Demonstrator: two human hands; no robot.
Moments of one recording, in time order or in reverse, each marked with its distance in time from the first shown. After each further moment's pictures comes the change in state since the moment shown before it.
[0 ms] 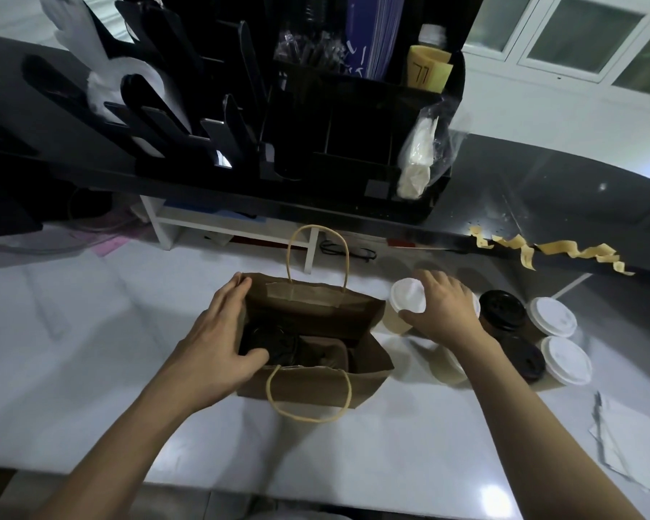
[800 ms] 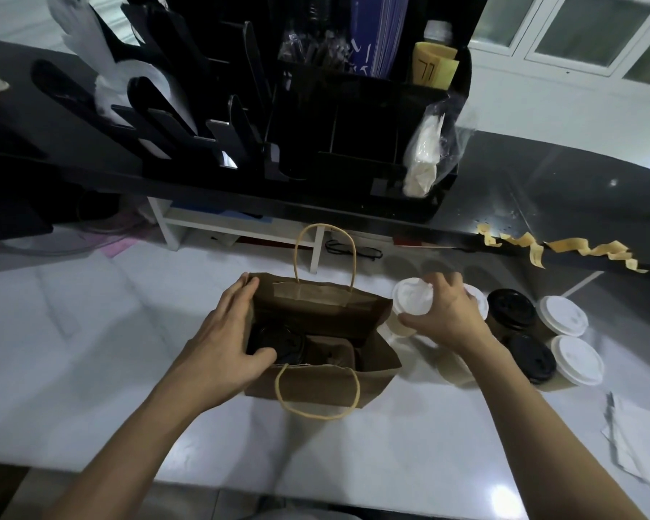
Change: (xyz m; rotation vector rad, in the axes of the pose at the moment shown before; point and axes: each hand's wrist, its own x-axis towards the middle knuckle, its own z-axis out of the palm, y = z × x) left_hand 0.002 -0.001 0.001 0.009 -0.005 0.005; right_hand -0.013 -0.008 -0.004 0.192 -0.040 0.097
